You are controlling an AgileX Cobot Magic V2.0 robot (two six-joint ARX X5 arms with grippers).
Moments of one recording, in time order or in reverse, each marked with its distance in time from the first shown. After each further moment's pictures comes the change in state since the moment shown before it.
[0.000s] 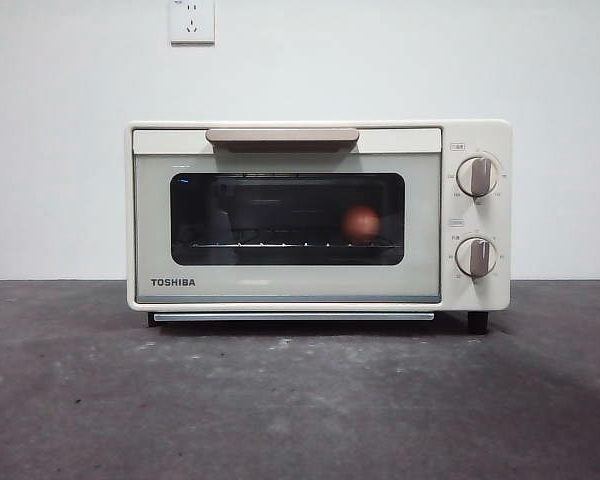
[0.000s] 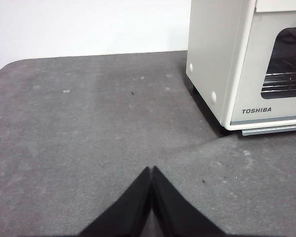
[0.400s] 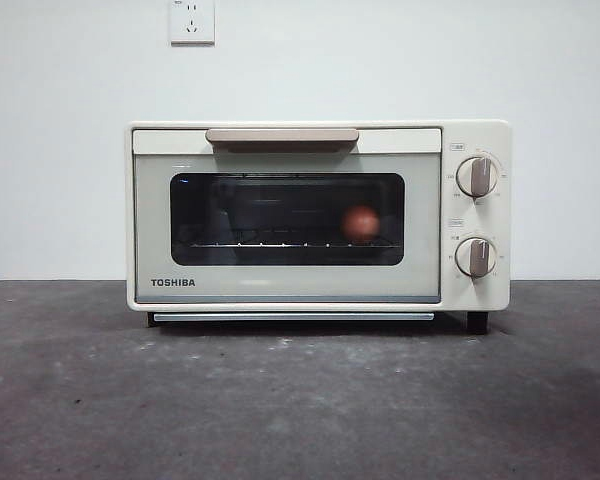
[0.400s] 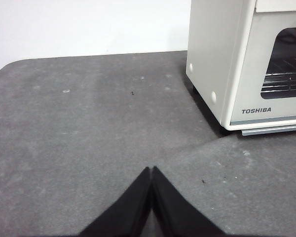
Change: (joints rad) left arm 0.000 0.000 0.000 0.000 0.000 0.000; right arm -0.014 -0.034 -0.064 -0.140 -0.003 0.001
